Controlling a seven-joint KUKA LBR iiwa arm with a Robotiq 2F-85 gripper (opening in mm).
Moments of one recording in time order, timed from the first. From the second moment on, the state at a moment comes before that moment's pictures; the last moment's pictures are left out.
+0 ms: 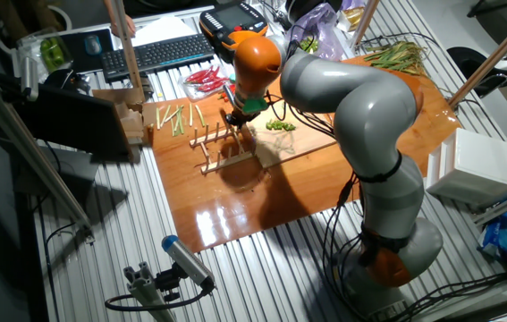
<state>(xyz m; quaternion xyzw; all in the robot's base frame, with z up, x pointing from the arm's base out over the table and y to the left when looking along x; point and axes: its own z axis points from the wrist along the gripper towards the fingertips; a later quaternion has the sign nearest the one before) 0.608 0.223 0.103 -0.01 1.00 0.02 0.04</state>
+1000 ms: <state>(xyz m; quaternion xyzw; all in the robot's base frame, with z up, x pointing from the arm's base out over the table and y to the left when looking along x) 0.609 0.225 0.072 -0.02 1.00 0.00 0.05</state>
